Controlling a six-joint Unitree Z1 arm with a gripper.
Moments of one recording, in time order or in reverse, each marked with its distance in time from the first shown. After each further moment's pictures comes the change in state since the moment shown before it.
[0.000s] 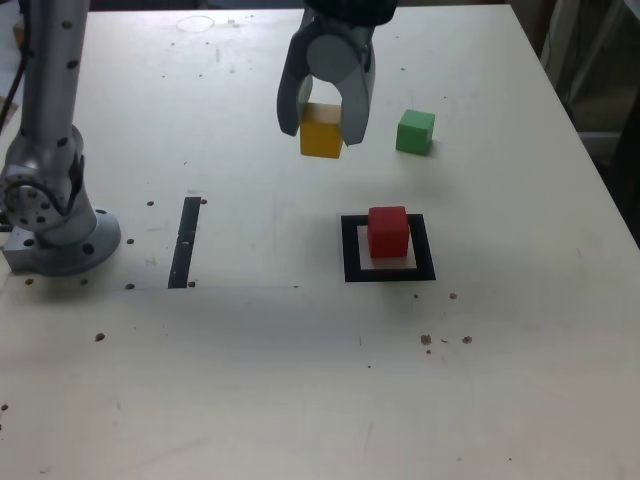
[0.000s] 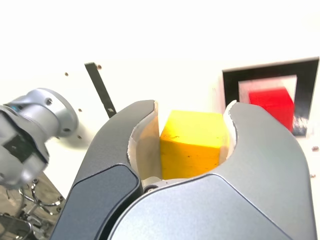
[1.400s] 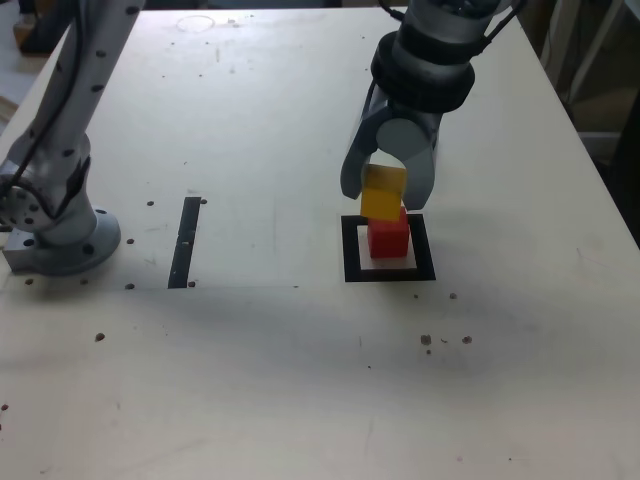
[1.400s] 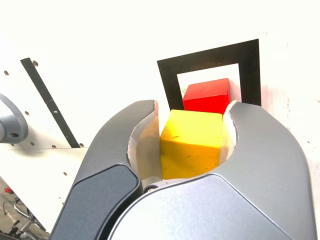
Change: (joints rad) arm -0.165 0.204 -0.145 -0.042 0.053 -0.137
